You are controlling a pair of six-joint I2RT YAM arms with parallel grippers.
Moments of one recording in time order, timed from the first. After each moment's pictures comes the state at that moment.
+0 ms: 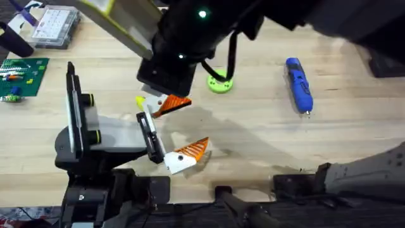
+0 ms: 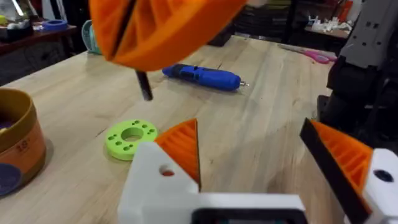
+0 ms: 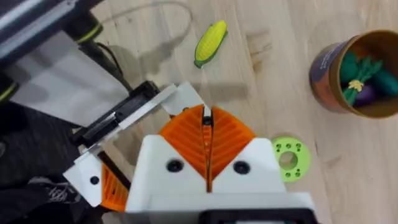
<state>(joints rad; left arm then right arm) 0.01 0.00 0.01 -0.12 1.19 0.04 1.04 1.74 1.92 -1.19 -0.08 -0.25</state>
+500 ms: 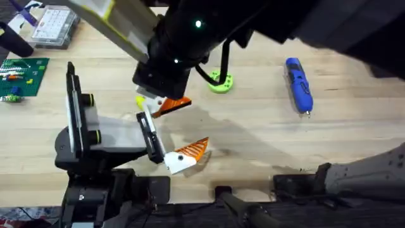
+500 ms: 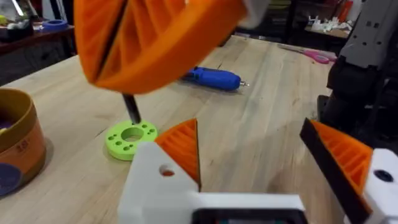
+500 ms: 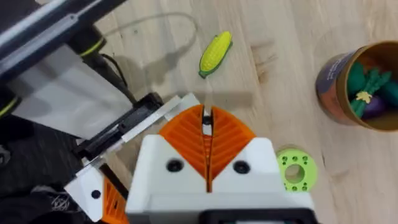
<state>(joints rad) 0.01 0.00 0.01 -0.12 1.19 0.04 1.04 1.74 1.87 -1.10 -0.10 -0.24</state>
